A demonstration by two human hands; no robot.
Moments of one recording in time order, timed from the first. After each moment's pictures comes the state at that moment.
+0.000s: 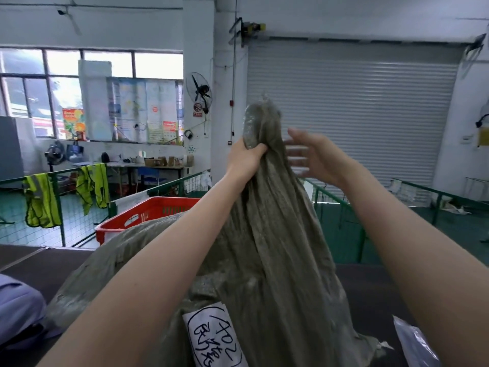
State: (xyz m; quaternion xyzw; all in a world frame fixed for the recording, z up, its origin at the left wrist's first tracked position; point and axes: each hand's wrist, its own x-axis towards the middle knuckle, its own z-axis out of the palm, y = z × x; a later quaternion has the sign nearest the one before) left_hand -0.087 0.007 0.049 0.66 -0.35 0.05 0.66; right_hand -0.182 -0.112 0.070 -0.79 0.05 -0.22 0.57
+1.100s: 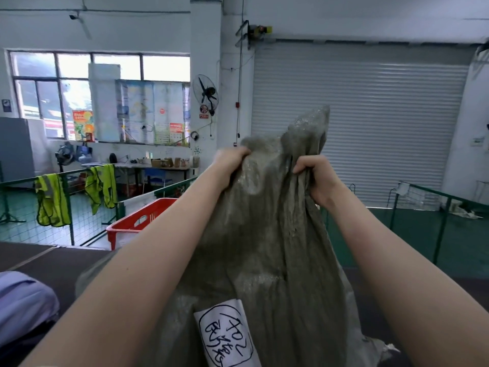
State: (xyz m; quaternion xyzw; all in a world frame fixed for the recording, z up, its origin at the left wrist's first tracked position) left_hand -0.062 0.042 0.063 0.68 -0.25 -0.11 0.68; right_hand -0.167 -0.090 0.041 -0.65 0.00 -0.24 0.72
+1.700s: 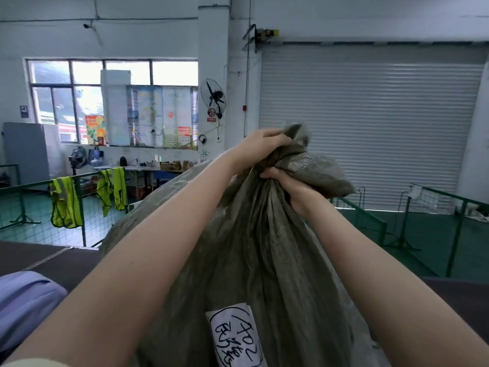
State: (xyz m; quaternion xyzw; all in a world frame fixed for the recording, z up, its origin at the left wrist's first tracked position) left_hand -0.087 0.042 0.091 0.69 -0.52 -0.01 0.50; right_hand -0.124 -0.054 0.027 -0.69 0.06 -0.23 0.68
